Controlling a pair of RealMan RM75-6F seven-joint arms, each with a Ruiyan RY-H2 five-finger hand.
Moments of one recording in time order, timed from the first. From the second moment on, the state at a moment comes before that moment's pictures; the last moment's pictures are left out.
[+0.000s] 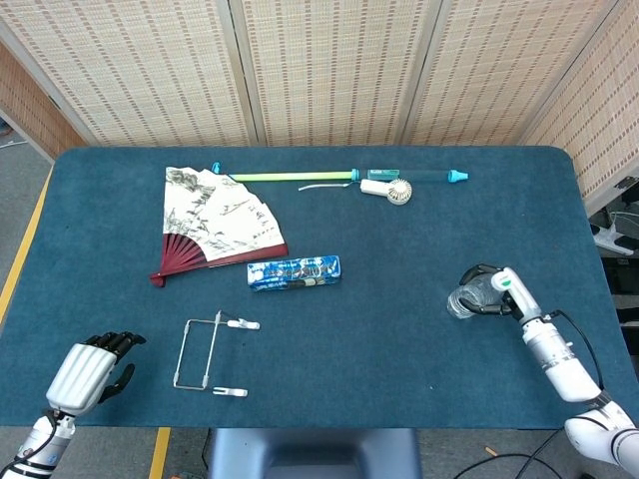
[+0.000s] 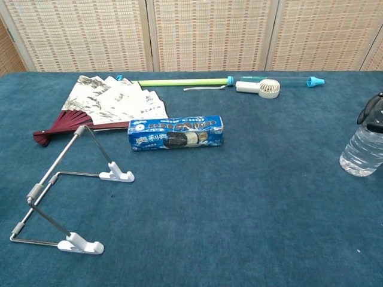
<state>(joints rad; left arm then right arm) -0.19 -1.24 0.06 -1.49 1.69 1.44 0.13 0.47 -1.48 -0.02 -0.87 -1.57 1.06 1.33</state>
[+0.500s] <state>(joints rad) -0.19 -1.24 0.06 -1.49 1.69 1.44 0.13 0.43 -1.38 -0.01 -0.91 -1.58 1.19 1.24</state>
